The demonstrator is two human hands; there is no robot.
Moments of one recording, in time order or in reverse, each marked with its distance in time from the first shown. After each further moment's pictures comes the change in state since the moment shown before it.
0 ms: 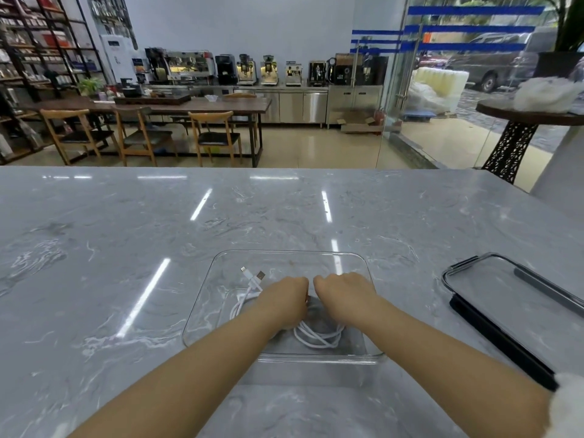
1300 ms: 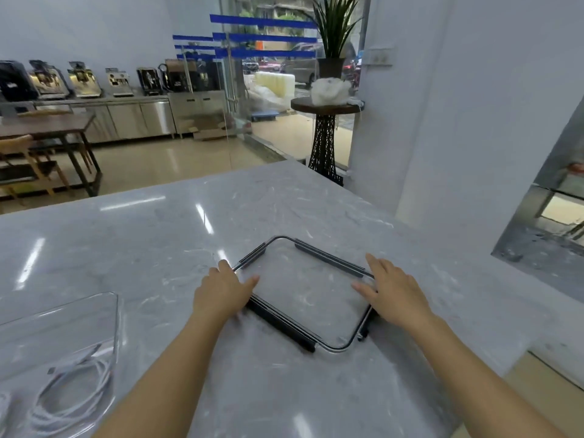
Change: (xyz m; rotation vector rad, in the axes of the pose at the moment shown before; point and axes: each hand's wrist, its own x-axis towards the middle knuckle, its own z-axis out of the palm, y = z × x) left_hand 0.071 0.237 0.057 -0.193 0.101 0.017; right_hand -0.260 0.256 0.132 0.493 0.193 0.920
